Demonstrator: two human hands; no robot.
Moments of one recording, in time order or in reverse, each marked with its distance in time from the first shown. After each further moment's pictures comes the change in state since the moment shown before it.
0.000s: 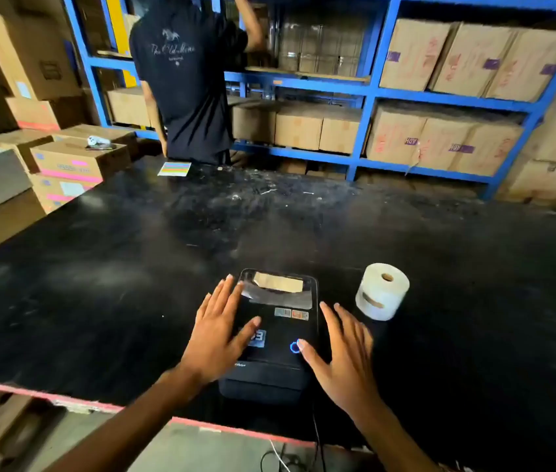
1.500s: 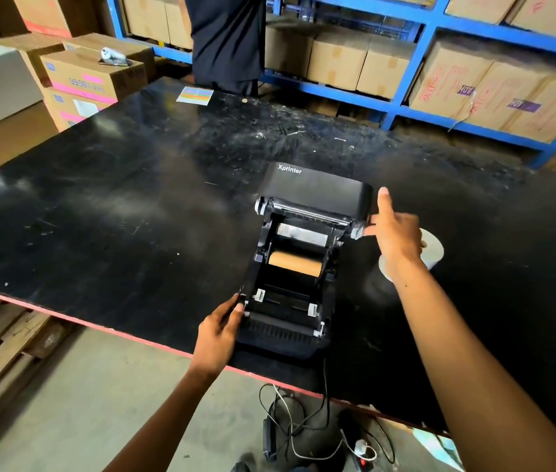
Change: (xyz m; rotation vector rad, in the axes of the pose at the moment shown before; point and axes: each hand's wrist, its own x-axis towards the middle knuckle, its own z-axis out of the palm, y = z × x) left_hand -0.061 -0.032 0.061 -0.753 0.140 -0.595; right_hand 0.147 -0.006 -0.032 0.495 0.124 0.625
